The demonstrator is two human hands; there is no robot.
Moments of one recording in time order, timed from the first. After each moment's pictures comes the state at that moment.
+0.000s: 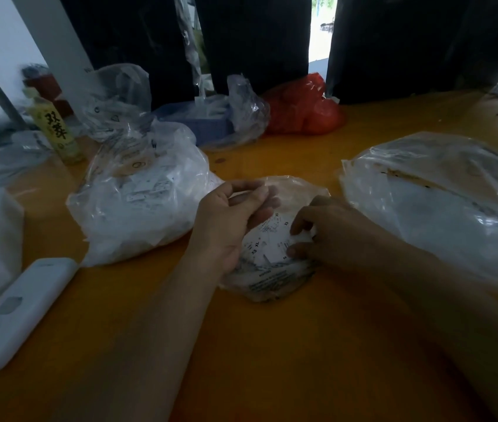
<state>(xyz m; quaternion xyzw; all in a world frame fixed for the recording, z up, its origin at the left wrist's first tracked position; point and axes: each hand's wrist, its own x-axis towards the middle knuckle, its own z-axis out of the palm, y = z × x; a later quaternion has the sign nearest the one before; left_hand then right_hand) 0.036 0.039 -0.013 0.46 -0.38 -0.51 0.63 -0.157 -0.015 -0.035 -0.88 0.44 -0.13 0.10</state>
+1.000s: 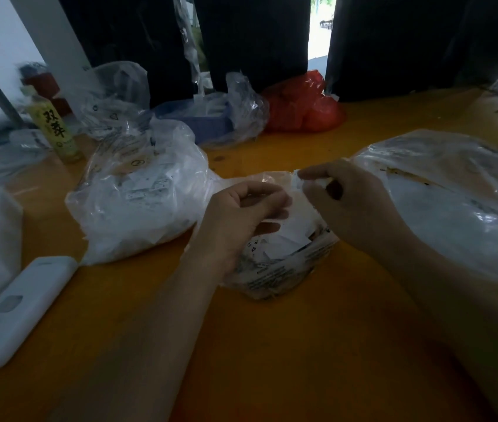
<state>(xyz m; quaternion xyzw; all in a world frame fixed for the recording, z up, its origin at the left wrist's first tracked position) 0.034 0.039 -0.019 0.47 -0.48 -0.48 0.57 -0.156 0.005 -0.006 -0.77 0.45 -0.42 0.17</state>
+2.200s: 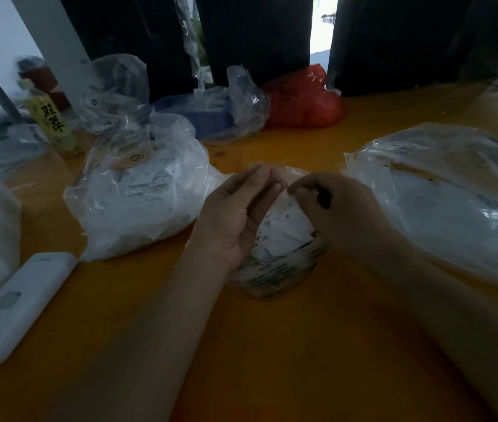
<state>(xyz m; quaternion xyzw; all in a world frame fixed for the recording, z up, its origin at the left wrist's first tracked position) 0.029 0.034 -0.014 0.30 -0.25 -0.63 0.67 -0.141 0.011 -0.019 -0.78 0.42 -0.42 0.18</state>
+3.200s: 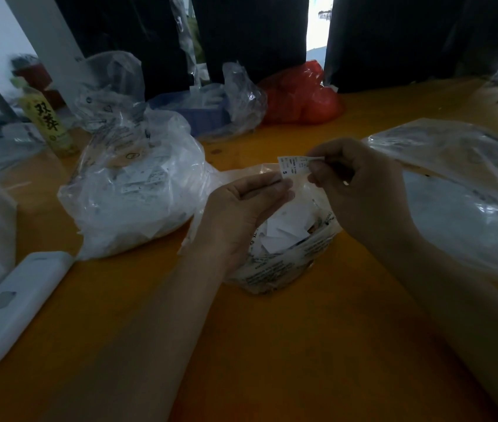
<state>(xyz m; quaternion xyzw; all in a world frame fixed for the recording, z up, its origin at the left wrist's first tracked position) 0.023 0.035 -0.021 0.38 -0.37 -0.56 0.63 -0.153 0.006 -0.006 -0.73 0.41 -0.53 0.13</state>
